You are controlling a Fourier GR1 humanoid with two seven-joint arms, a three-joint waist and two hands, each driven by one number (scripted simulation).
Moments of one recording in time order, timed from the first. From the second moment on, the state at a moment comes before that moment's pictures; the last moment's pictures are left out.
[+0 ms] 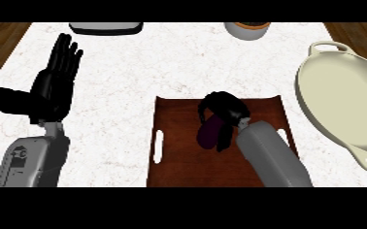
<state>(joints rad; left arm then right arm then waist) -0.30 0.19 0.10 -1.52 0.12 0.11 0.04 -0.53 -0.05 0.32 -0.93 0.89 0.23 -0.17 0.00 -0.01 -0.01</state>
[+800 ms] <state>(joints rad) -0.25 0.20 0.13 -1.54 0.12 0.12 0.05 -0.08 -0.10 0.74 -1.56 1.18 0.08 -0.06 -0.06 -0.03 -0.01</state>
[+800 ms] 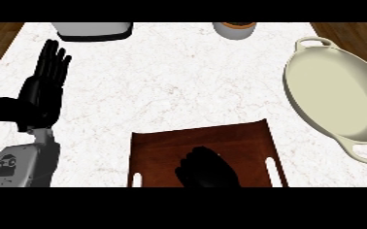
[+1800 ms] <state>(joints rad) -0.24 0.20 0.12 -1.57 0.13 0.10 0.05 0.37 -0.35 0.31 -2.39 1.21 -0.14 0.15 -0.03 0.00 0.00</state>
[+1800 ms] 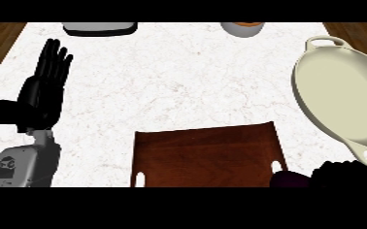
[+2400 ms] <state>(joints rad) -0.25 0.19 0.11 -1.57 0.12 0.09 0.05 0.22 -0.51 -0.26 -2.10 0.64 -0.05 -0.03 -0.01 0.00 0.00</state>
